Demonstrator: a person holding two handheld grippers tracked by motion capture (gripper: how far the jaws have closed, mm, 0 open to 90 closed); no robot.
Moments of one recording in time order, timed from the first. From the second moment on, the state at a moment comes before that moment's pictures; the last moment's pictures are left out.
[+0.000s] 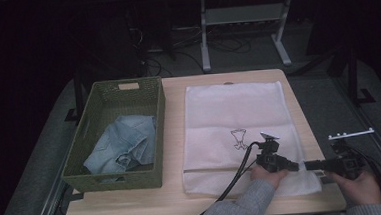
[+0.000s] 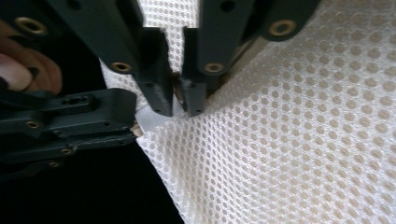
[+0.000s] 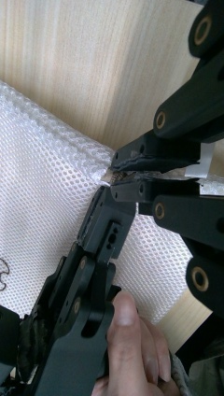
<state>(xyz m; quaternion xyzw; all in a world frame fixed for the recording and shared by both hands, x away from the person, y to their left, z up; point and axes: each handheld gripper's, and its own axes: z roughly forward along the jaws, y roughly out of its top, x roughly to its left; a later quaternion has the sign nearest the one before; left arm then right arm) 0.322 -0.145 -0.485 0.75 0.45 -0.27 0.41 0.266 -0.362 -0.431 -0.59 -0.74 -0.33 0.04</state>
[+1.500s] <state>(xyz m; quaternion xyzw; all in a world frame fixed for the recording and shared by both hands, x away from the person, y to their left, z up) 0.320 -0.131 -0.467 0.77 0.42 -0.25 0.41 0.269 -0.364 -0.435 -0.59 -0.73 -0.33 0.04</state>
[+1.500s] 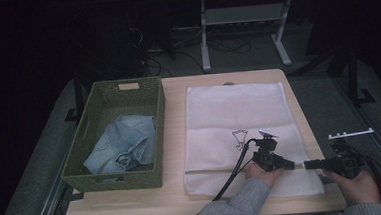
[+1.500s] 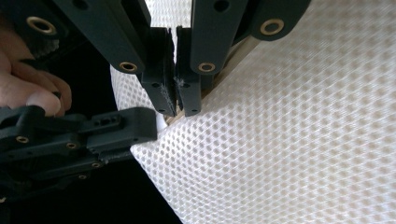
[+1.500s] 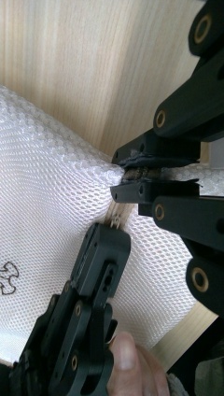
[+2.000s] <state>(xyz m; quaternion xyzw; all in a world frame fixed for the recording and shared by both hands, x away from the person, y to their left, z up) 0.321 -0.104 -0.461 0.78 0.42 -0.24 0.40 0.266 -0.375 -0.435 -0.61 -0.72 -0.32 0.03</state>
